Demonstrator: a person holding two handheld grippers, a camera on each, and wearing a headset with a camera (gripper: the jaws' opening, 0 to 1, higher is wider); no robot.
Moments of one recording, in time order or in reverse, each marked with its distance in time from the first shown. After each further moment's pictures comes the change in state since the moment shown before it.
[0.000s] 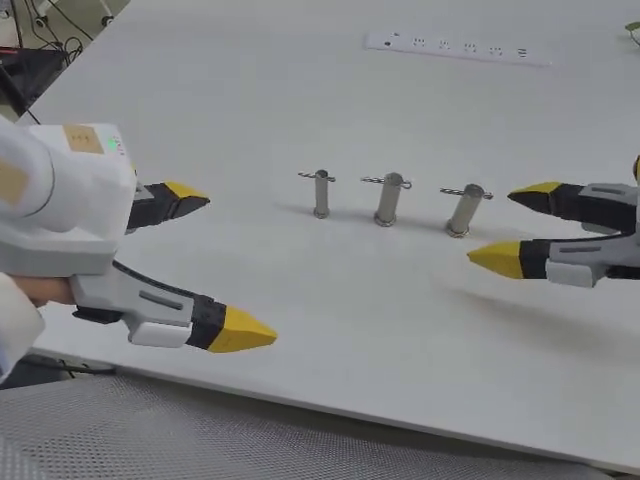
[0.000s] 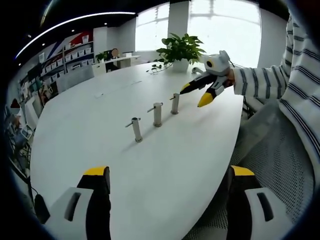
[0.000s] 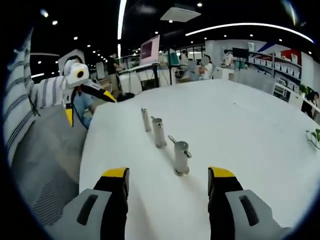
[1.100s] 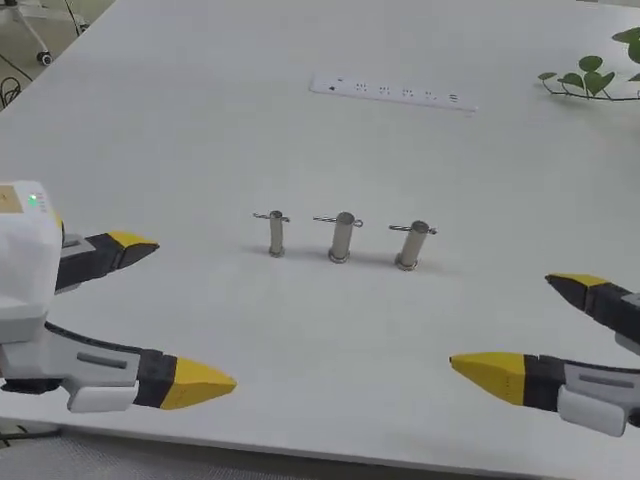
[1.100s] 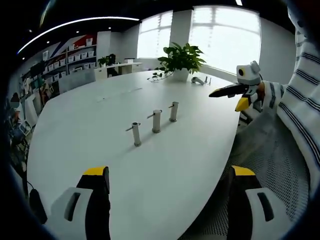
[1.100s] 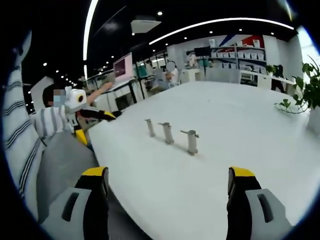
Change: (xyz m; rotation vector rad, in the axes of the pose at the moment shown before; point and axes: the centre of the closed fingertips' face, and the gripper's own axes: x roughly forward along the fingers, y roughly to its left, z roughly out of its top) left arm -0.009 -0.004 0.002 -0.038 -0.081 -0.011; right arm -0.068 0.063 -0.006 0.196 -0.074 -0.223
